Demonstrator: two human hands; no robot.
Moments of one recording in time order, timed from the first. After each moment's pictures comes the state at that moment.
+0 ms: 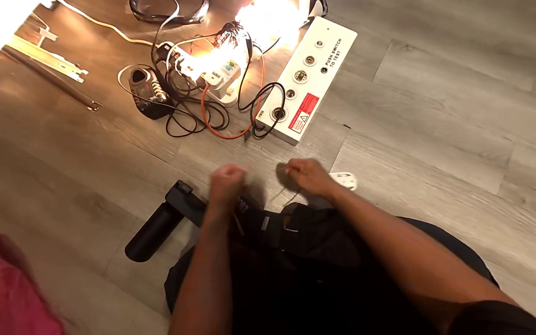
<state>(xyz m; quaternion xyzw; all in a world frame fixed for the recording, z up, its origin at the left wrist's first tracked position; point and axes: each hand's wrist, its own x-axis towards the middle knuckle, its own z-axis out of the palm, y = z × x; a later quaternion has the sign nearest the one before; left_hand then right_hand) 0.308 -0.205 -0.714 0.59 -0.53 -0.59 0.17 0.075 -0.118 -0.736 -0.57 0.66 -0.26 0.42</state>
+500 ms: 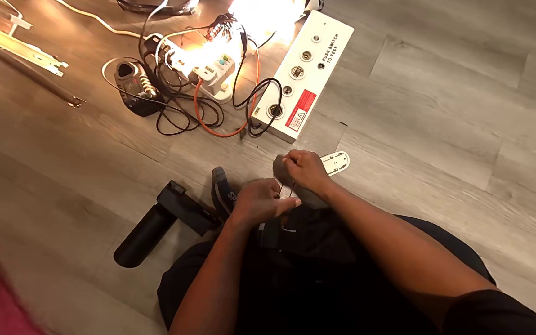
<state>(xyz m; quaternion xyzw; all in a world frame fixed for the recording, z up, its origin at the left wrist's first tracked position) 0.271 -0.176 -0.725 0.41 -0.74 -0.51 -0.13 0.085 -0.130 -0.745 -0.50 0.76 -0.23 0.35</state>
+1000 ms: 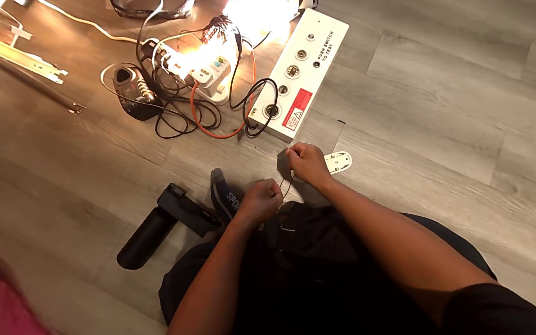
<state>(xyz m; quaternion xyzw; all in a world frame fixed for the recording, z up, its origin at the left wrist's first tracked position) 0.266 -0.168 -0.746 0.42 -0.70 -0.58 -0.08 0.077 -0.136 -0.751 -0.39 0.80 -0.27 0.36</state>
